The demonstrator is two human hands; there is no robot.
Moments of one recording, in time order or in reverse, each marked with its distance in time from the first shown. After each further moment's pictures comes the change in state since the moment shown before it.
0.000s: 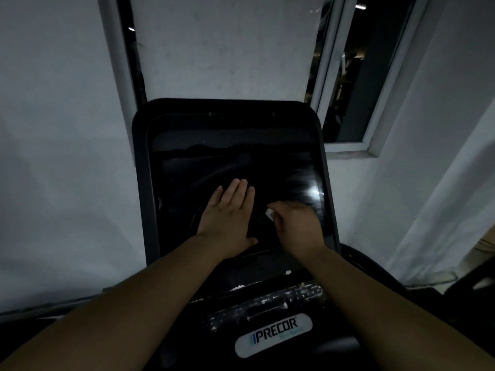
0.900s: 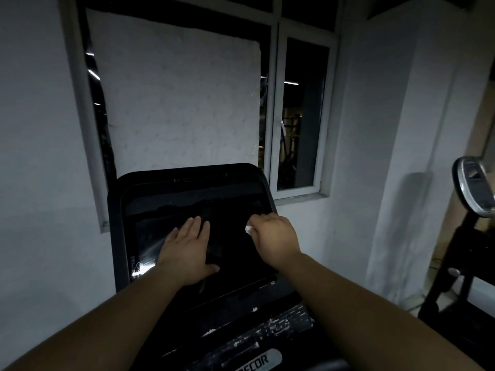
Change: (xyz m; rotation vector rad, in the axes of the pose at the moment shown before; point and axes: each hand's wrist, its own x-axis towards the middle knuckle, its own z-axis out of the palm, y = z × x) left_hand -0.020 -0.001 -0.073 -0.036 -0.030 -0.046; right_hand 0.018 -0.010 -0.111 -0.170 0.085 0.029
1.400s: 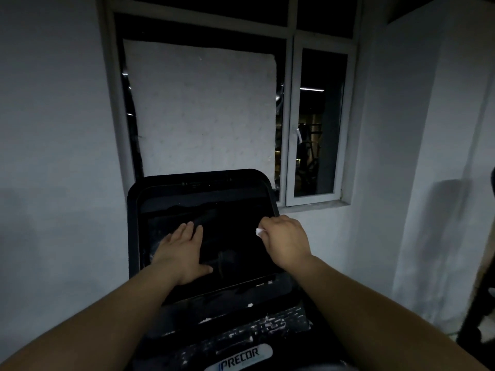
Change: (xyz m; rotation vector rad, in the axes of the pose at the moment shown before) left_hand -0.042 0.035 -0.028 0.052 -0.091 -0.168; right_hand -0.027 0.039 -0.045 0.003 -0.044 -0.042
